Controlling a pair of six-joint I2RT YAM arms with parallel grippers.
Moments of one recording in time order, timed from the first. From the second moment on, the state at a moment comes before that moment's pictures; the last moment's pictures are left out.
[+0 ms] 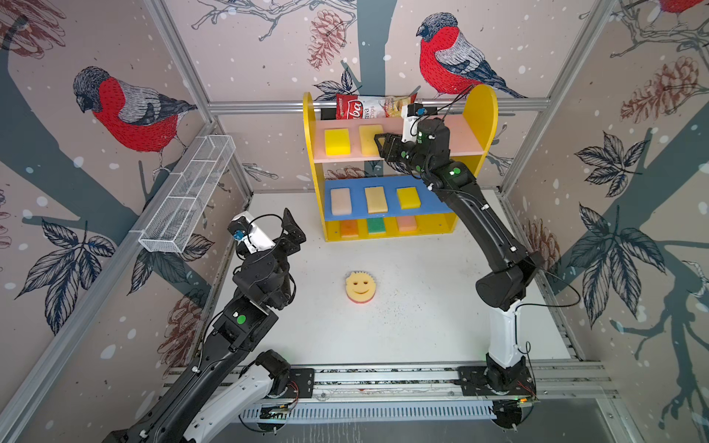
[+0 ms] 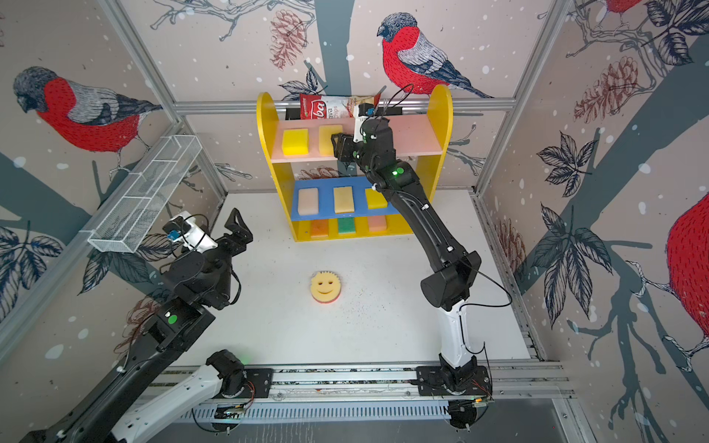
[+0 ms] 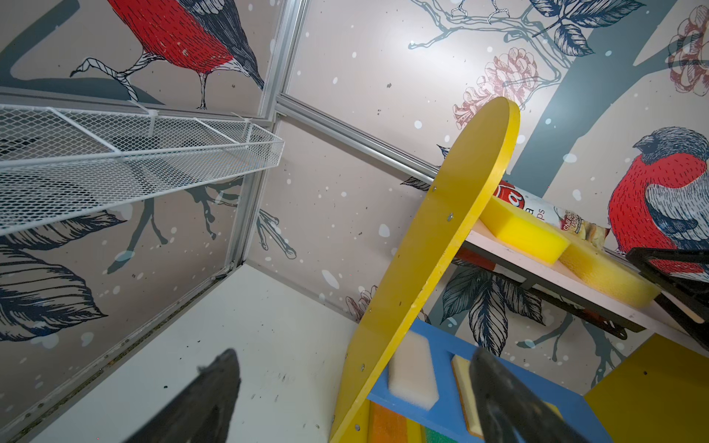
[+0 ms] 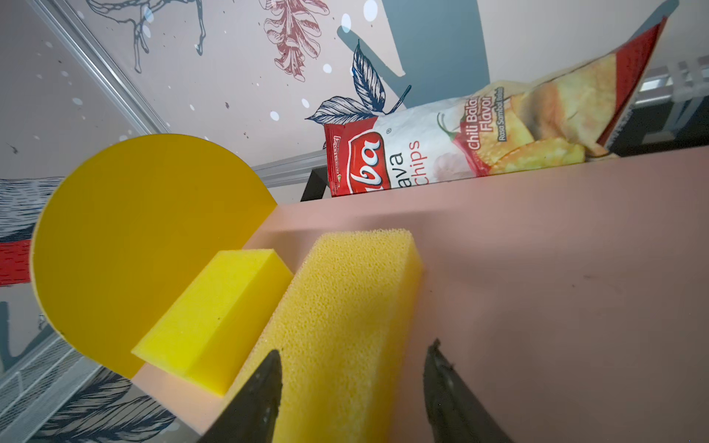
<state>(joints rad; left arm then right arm) -0.59 0.70 0.87 -0.08 -0.81 -0.34 0.60 2.07 2.40 -0.47 -0.01 0.34</state>
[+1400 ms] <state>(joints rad) -0.59 0.72 0.88 -0.10 -0.81 -0.38 0.62 2.06 2.37 -0.48 0.12 0.39</state>
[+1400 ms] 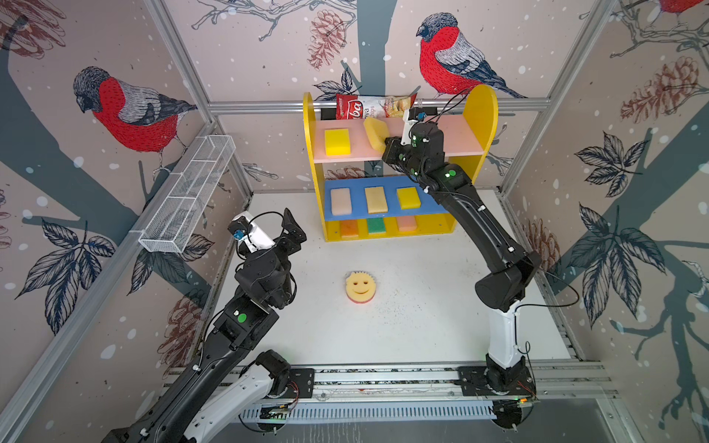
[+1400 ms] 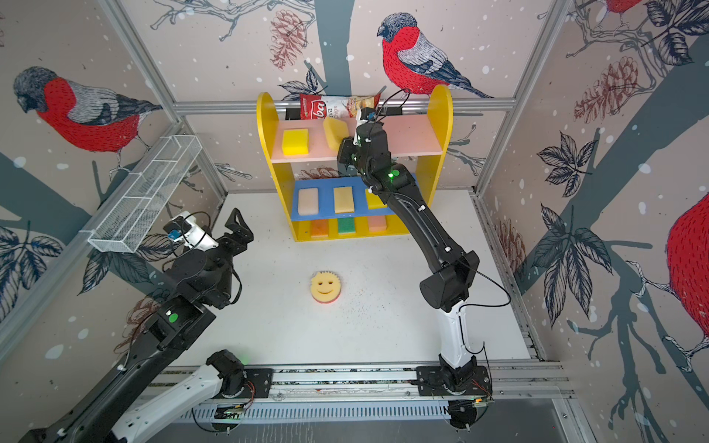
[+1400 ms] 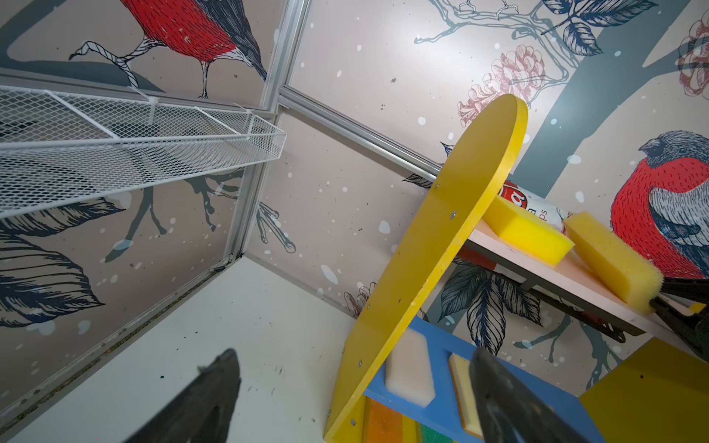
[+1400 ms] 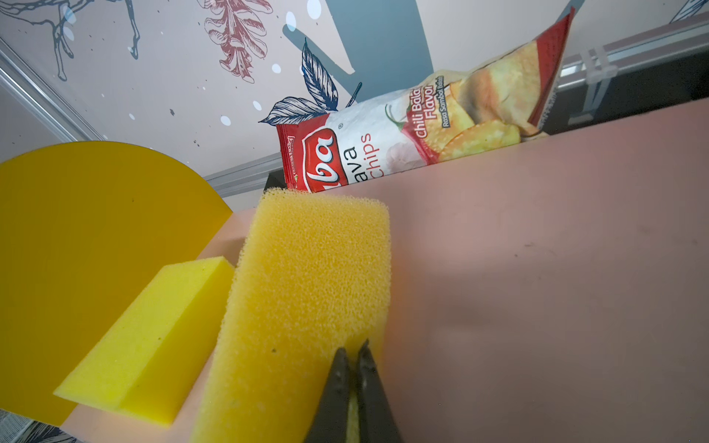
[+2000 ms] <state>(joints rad) -0.59 0.72 0.88 -0.10 -0.81 -0.38 0.62 2.04 2.37 -0.50 0.15 0.40</state>
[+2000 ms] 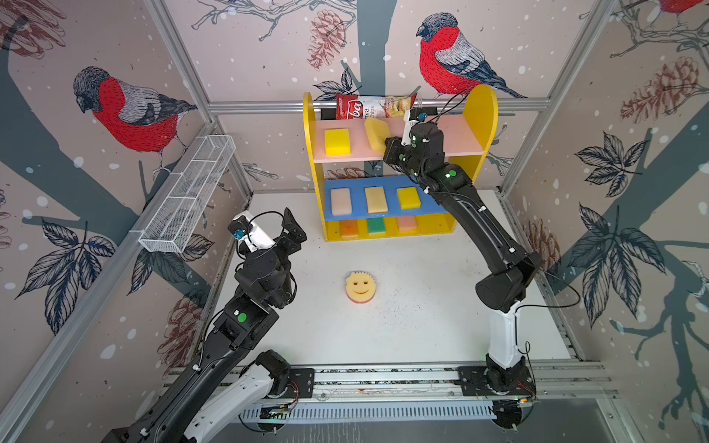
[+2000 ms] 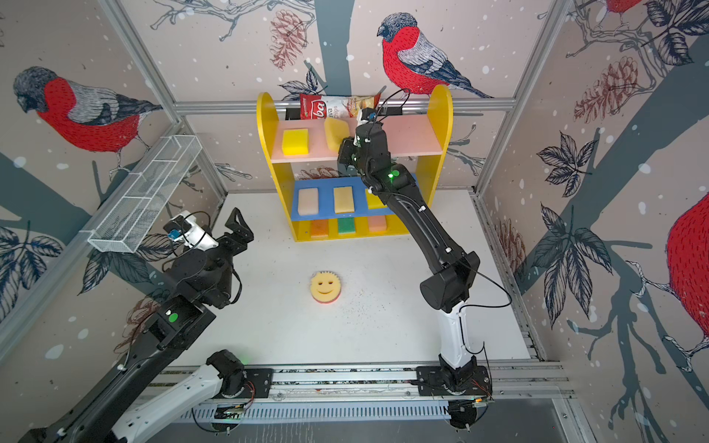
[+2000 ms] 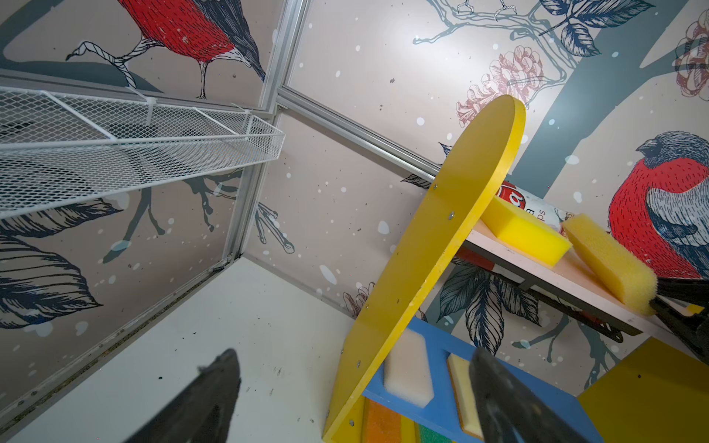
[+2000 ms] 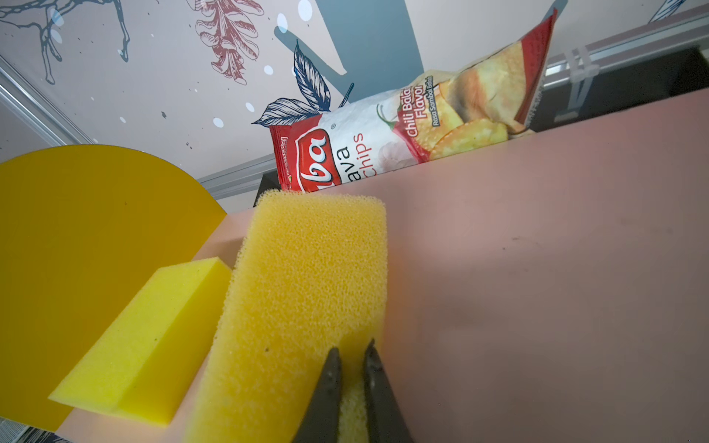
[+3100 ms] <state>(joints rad) -0.59 0.71 0.88 -0.10 -0.82 -0.39 0.57 1.99 2.30 -0.45 0.00 0.45</state>
